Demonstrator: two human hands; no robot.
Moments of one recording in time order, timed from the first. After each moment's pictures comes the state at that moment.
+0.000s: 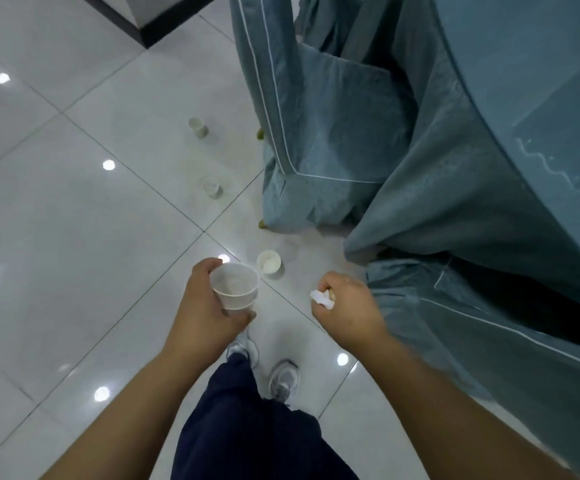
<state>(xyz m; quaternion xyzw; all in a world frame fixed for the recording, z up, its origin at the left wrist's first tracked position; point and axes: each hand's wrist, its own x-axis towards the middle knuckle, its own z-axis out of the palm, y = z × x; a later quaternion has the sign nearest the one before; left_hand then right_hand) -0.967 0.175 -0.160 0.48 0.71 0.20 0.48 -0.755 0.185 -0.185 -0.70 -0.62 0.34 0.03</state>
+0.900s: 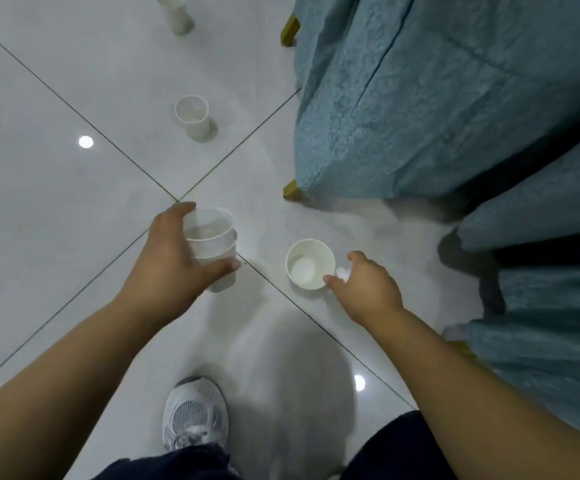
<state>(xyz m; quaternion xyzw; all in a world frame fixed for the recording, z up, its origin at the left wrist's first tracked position) -1.046 0.289 -0.646 0.52 0.72 0.20 0.41 -0.796 0.288 -0.685 -0.77 -0.53 0.32 -0.11</state>
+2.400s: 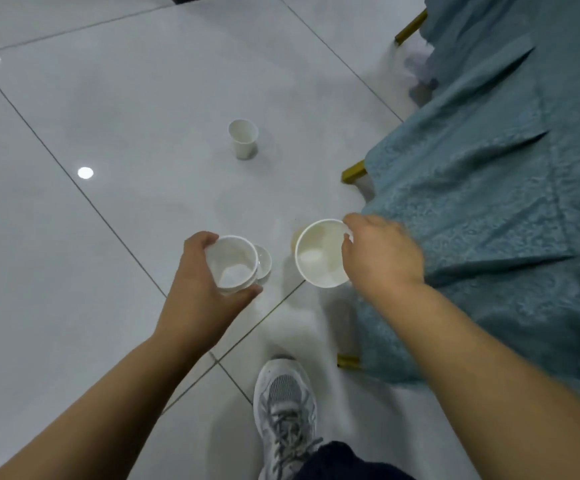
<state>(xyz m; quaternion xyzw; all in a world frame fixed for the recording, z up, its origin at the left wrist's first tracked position) -1.153 0.529 -0.688 0.46 0.72 0.33 0.41 -0.958 0.610 -0.636 -0.67 -0.73 0.04 -0.12</state>
